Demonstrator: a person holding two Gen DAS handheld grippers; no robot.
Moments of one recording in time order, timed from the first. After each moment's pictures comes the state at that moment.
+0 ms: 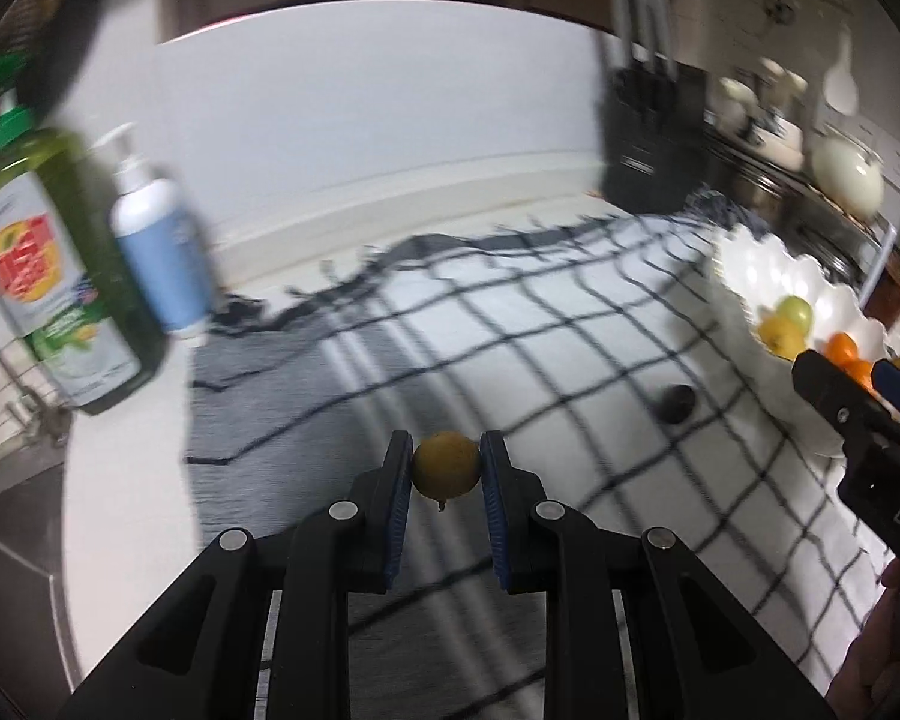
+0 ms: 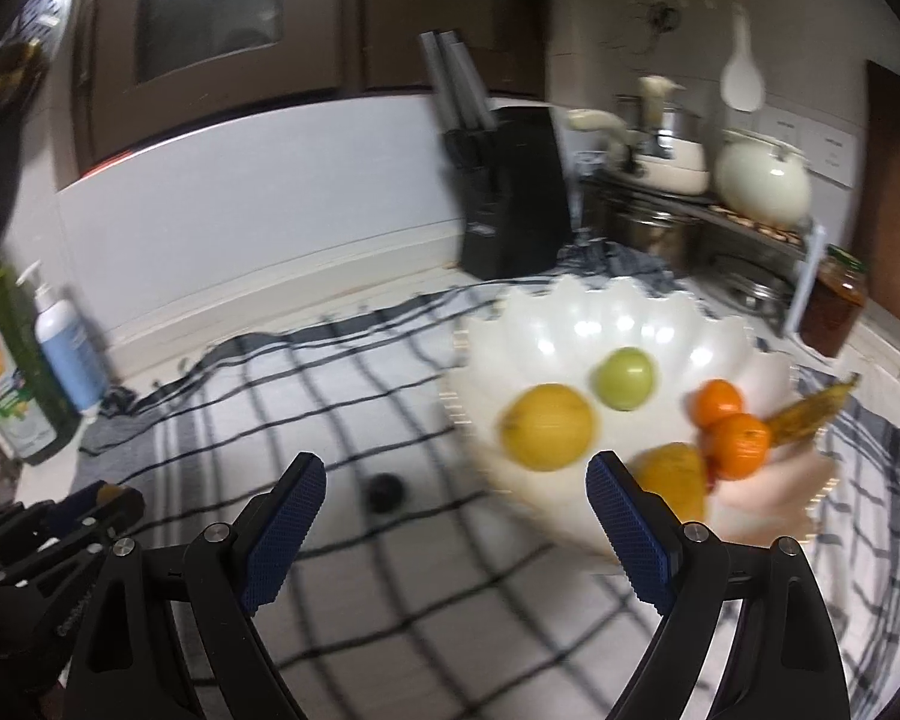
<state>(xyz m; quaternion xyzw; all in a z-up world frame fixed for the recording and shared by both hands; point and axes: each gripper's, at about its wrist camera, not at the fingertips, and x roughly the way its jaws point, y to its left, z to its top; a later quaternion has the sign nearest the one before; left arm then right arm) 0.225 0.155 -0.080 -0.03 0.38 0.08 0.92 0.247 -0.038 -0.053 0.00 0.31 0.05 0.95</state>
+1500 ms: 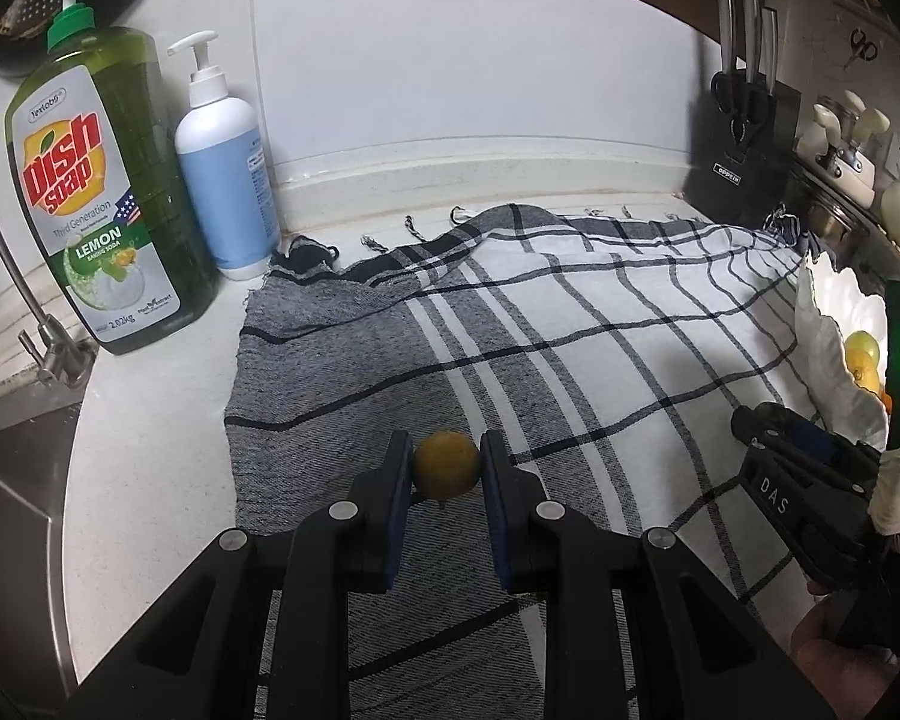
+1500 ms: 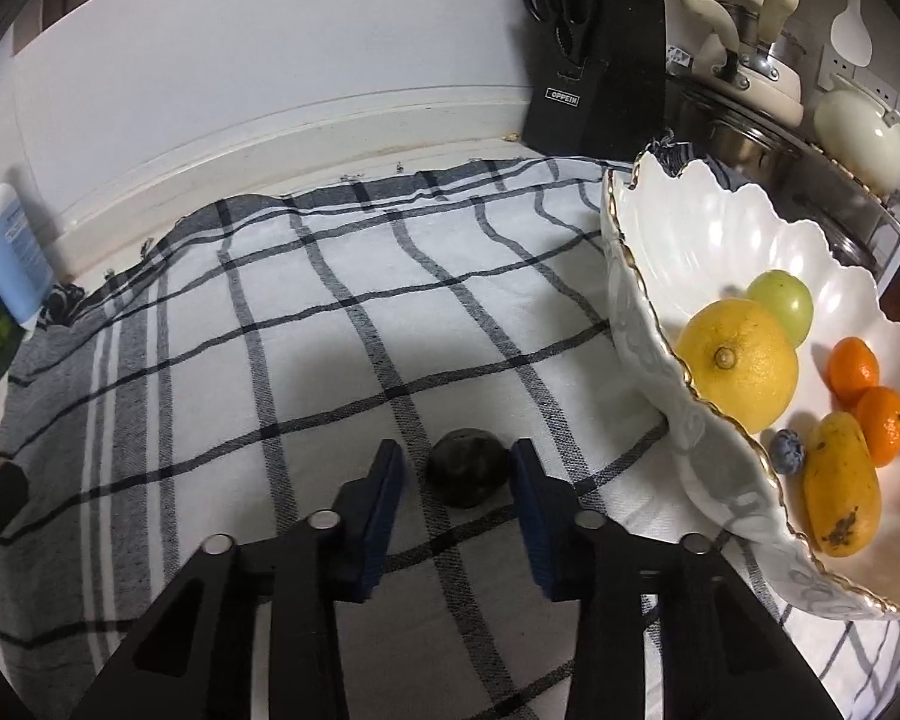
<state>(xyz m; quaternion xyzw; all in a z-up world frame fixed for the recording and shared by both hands) 0.235 0.190 -0.108 -0.07 0.40 0.13 0.90 0.317 0.012 -0.131 -0.04 0.42 0.05 0.90</state>
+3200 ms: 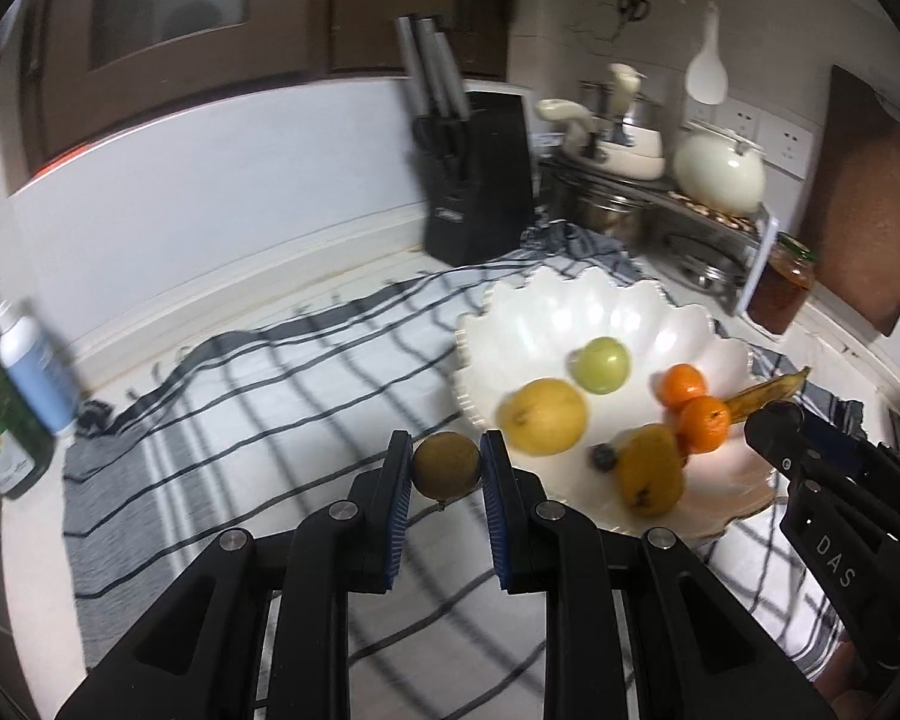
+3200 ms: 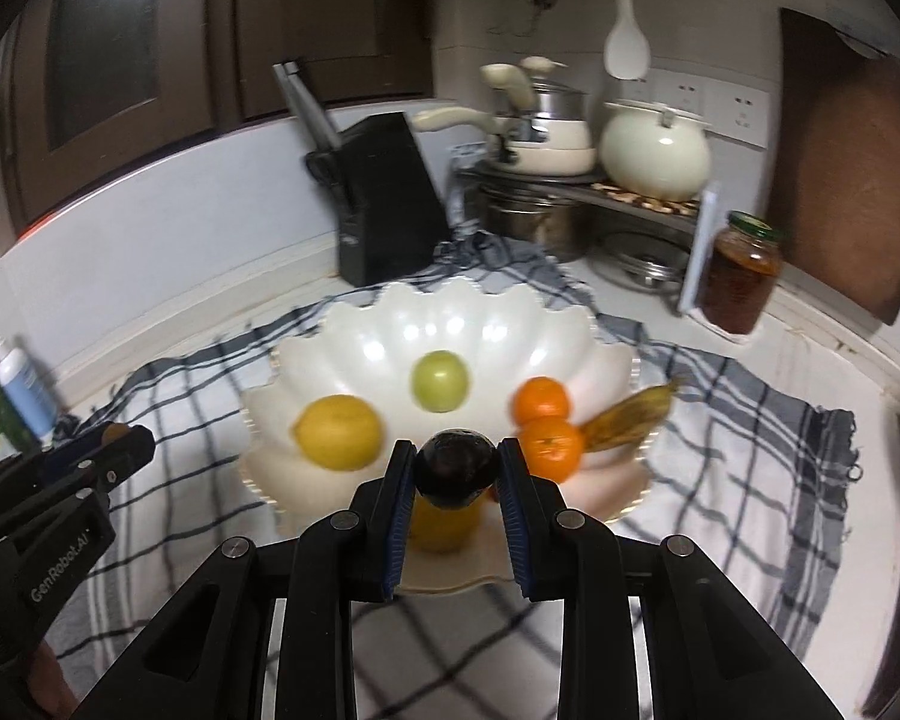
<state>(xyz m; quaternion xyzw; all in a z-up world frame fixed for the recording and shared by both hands) 0.255 -0.004 -0.027 0.00 0.34 -0.04 0.94 0.243 -0.175 -0.024 0.03 0.33 -0.02 0.94</state>
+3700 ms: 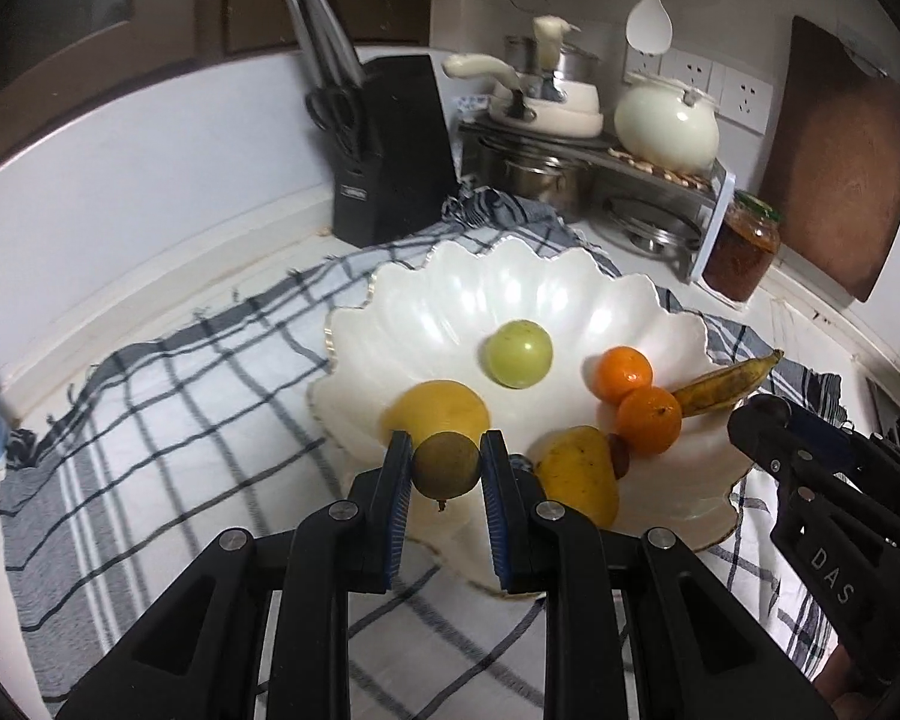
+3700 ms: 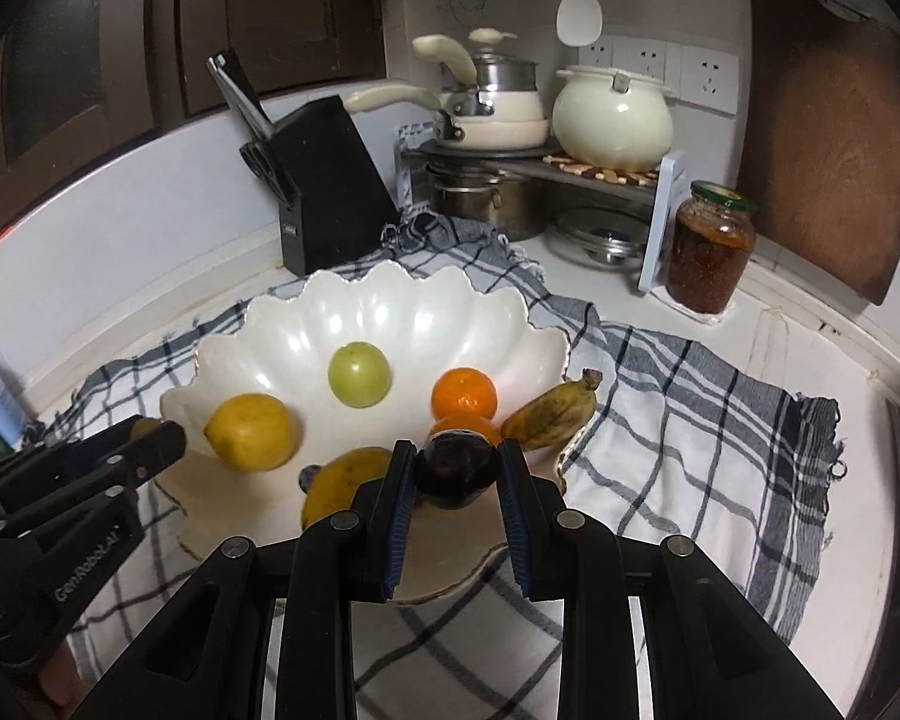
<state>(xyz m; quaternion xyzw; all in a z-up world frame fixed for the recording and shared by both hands) 0.290 -0.065 -0.046 0.02 0.37 -0.10 0.92 0.260 -0.222 -0.039 0.03 0.35 -0.04 0.93</state>
